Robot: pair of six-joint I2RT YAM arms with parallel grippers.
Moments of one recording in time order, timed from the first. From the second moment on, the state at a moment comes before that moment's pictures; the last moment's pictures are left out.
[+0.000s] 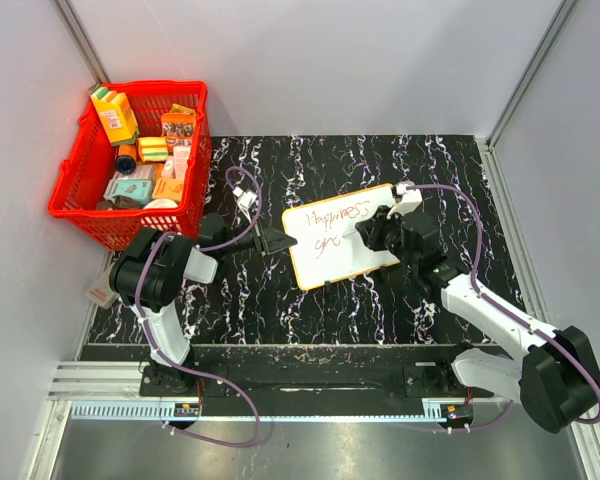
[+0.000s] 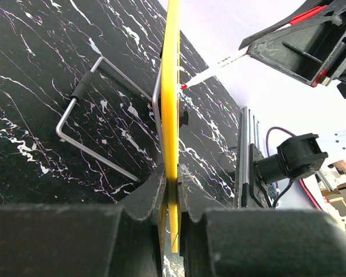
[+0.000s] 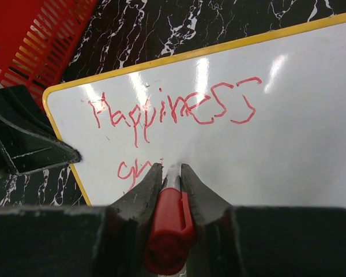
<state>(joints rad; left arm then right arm) -0.28 1.84 0.58 1.25 0.95 -0.79 0.51 1.11 0.63 0.21 0.02 0.43</state>
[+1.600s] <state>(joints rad) -0.28 1.84 0.58 1.25 0.95 -0.79 0.51 1.15 0.63 0.24 0.02 0.45</state>
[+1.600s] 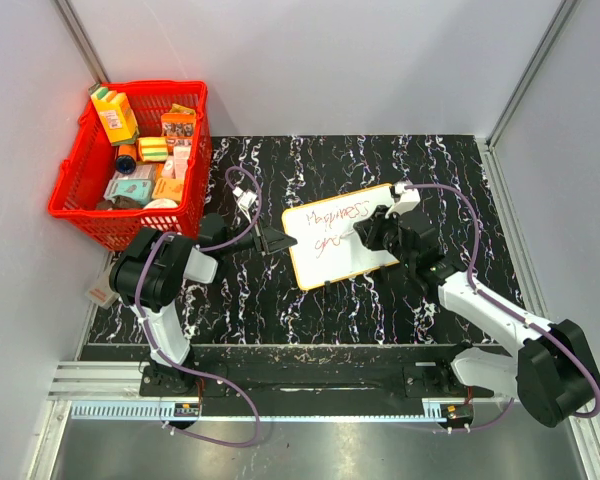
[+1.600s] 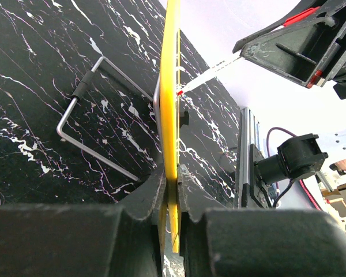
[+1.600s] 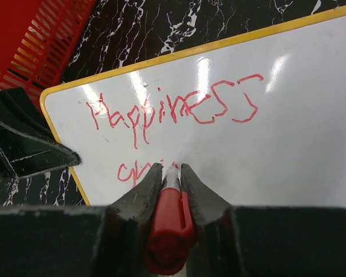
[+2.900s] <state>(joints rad) -0.28 1.84 0.58 1.25 0.95 -0.79 0.52 1.13 0.65 0.20 0.10 0.45</state>
